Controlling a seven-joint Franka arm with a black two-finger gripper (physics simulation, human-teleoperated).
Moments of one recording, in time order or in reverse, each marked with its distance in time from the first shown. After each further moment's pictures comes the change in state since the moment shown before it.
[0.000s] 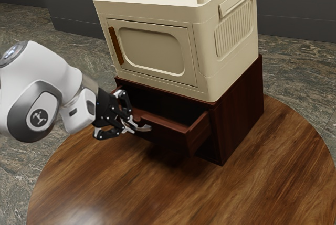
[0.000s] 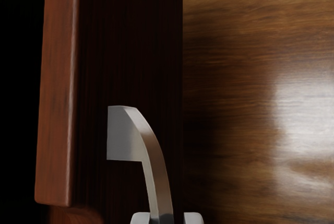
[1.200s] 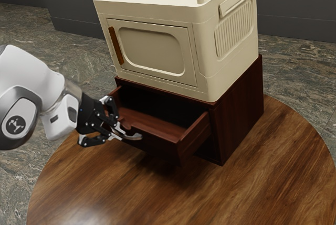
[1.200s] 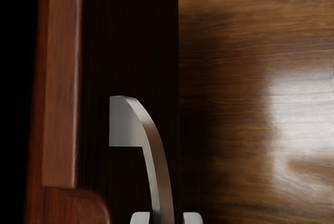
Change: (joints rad) arm 0.007 -0.125 0.006 -0.074 0.038 -0.060 -0.003
